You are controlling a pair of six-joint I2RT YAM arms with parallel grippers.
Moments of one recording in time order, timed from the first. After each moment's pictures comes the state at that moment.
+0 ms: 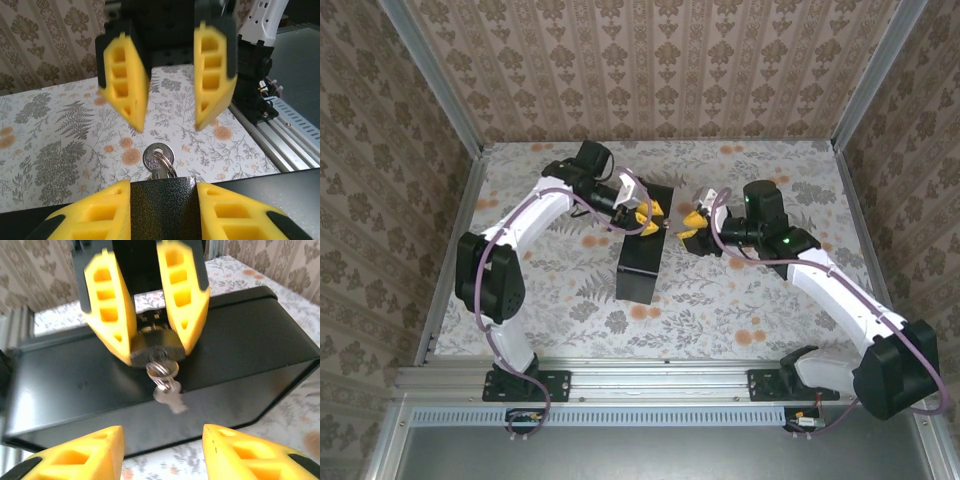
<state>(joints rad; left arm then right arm) -0.49 1.81 1.59 -0.91 1.25 1.19 0.36 1.21 0.90 -0.20 -0.67 -0.32</state>
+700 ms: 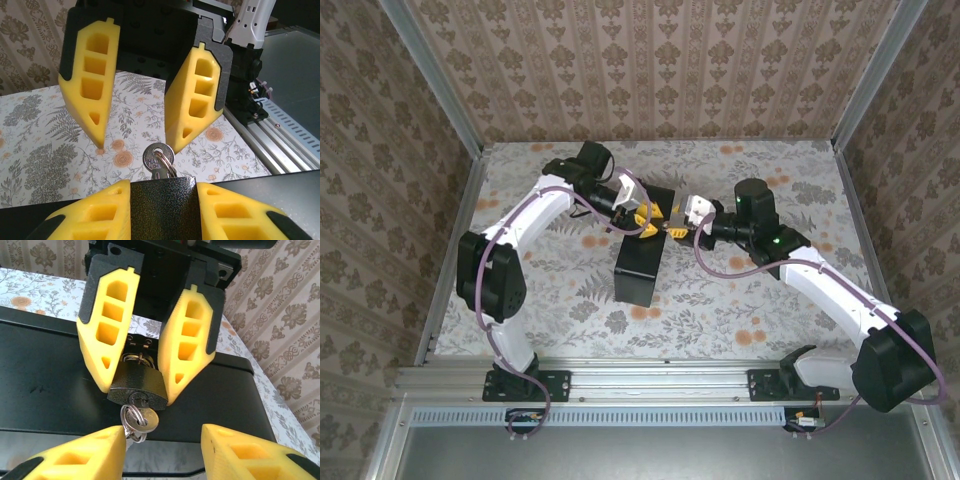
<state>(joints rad) -0.49 1.82 1.61 -0.99 1.26 1.25 0.43 1.25 0.92 -0.08 -0.61 -0.64</state>
